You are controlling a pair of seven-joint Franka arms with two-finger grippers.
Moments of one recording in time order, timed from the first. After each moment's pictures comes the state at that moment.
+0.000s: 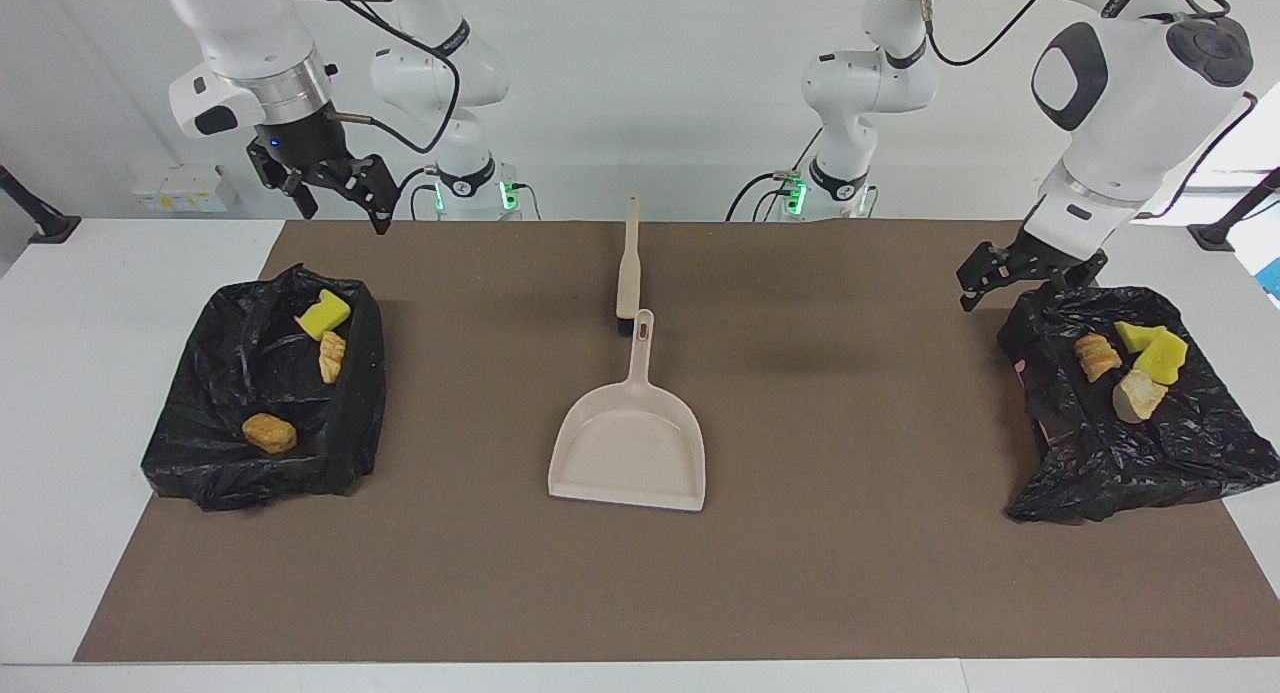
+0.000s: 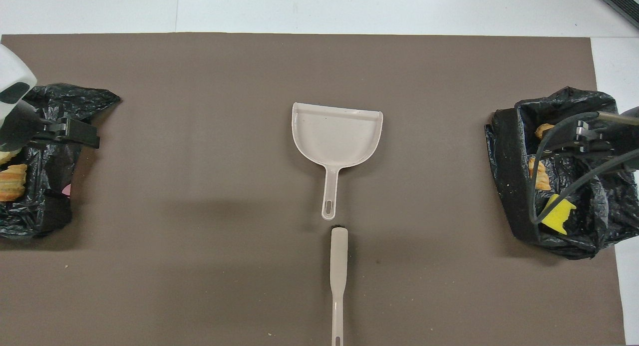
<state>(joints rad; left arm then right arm) -0.07 0.03 0.03 -1.65 -0.03 1.69 0.01 0.02 -0.01 0.03 -1.51 -0.02 1.47 0.31</state>
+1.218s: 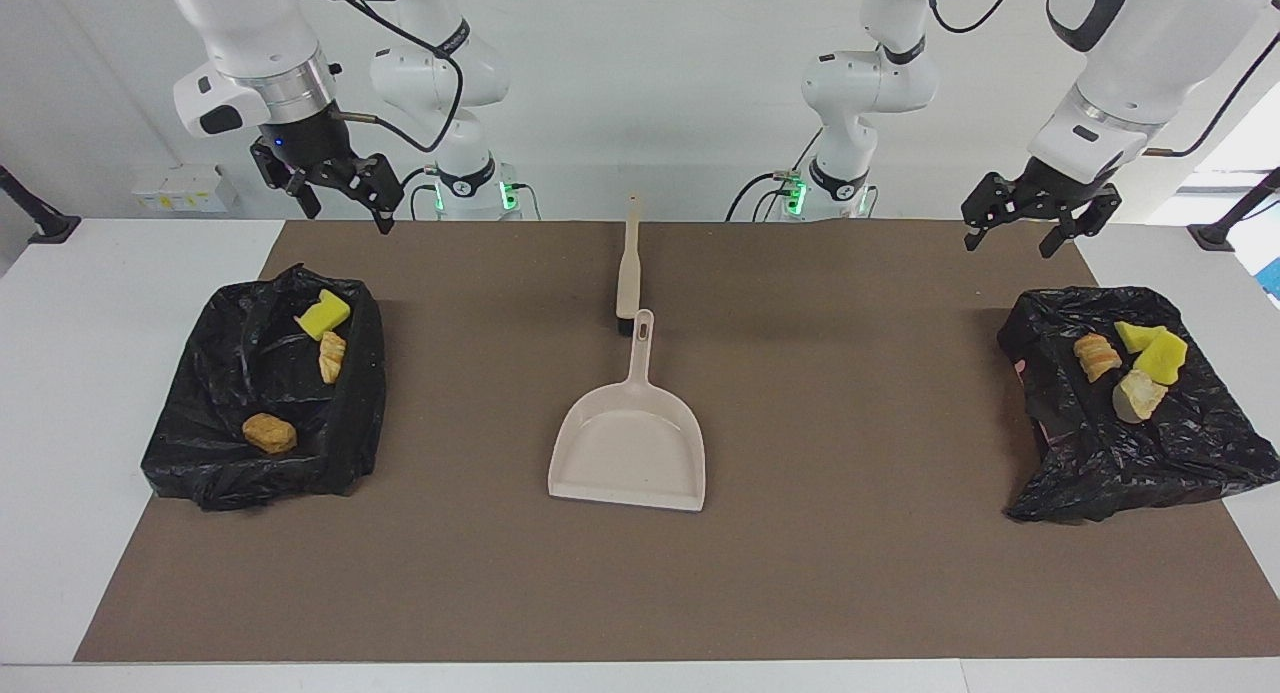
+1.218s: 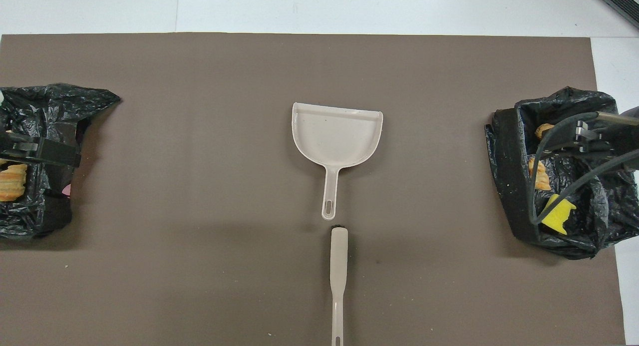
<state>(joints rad) -0.07 -0.03 0.02 -1.61 -0.03 1.57 0.12 0.02 -0.01 0.03 -1.51 -0.02 1.47 0.31</state>
